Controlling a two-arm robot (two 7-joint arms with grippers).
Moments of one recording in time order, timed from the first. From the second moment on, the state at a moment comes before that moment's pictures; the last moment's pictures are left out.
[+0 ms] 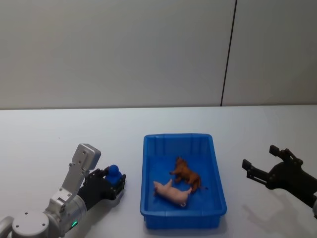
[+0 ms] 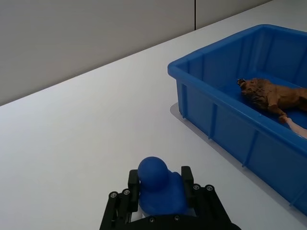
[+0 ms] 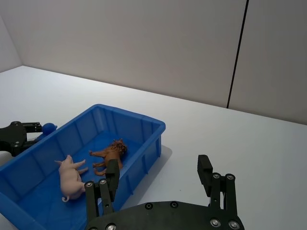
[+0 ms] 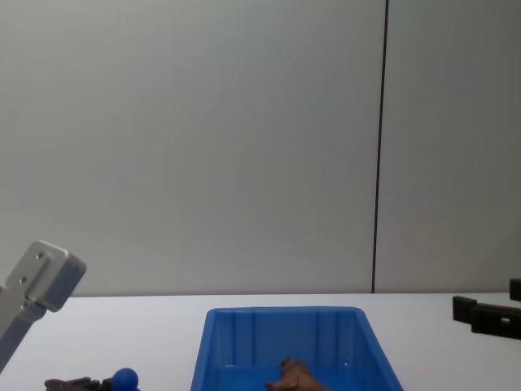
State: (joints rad) left arm -0.28 0.39 0.37 -1.15 -0.27 0.02 -0.29; right arm 0.01 0.45 -0.21 -1.63 0.44 0.11 0.36
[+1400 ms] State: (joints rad) left arm -0.34 0.30 0.41 -1.38 -0.23 0.01 -0.29; right arm 0.01 0.45 -0.21 -1.63 0.44 0.11 0.36
